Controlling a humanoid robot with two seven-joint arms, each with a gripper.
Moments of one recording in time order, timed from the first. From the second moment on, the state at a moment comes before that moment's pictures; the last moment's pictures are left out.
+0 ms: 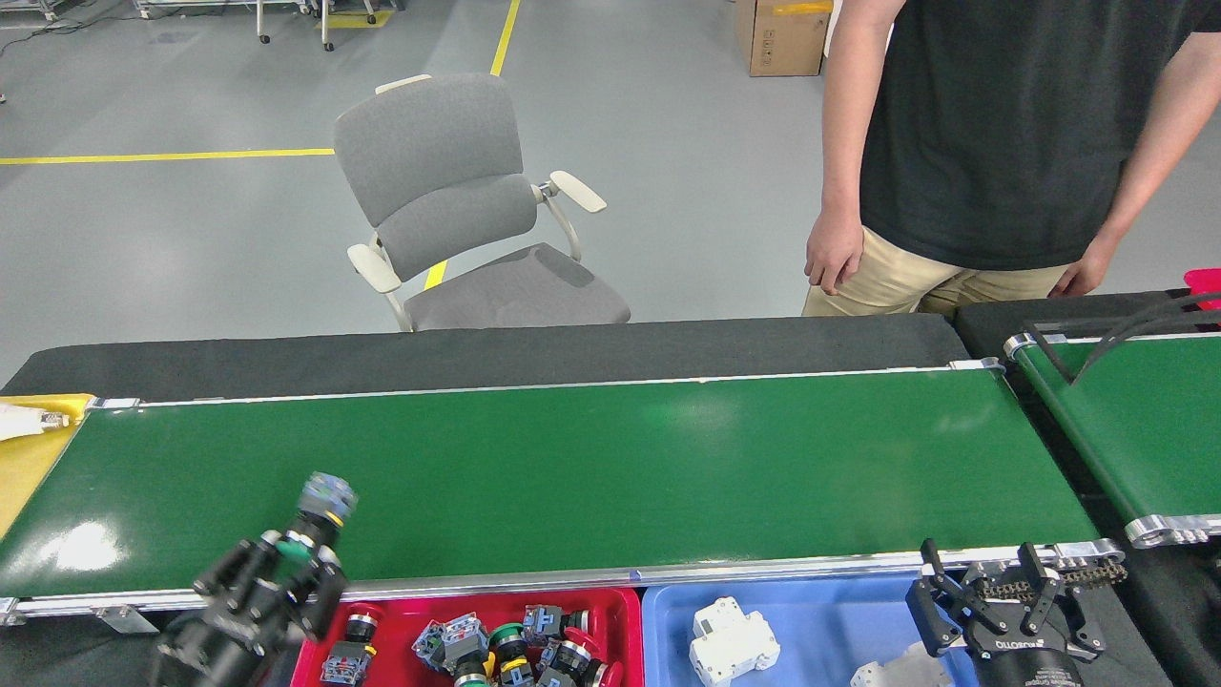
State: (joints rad) left arm 0.26 0.11 0.18 -1.67 -1.32 -0.69 -0.05; right arm 0.19 -0.08 -0.13 -1.69 1.31 -0.05 0.00
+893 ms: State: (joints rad) left arm 0.30 0.08 0.43 -1.70 -1.38 -0.31 -0.06; right arm 0.32 -0.06 -0.12 -1.75 1.32 -0.05 -0.01
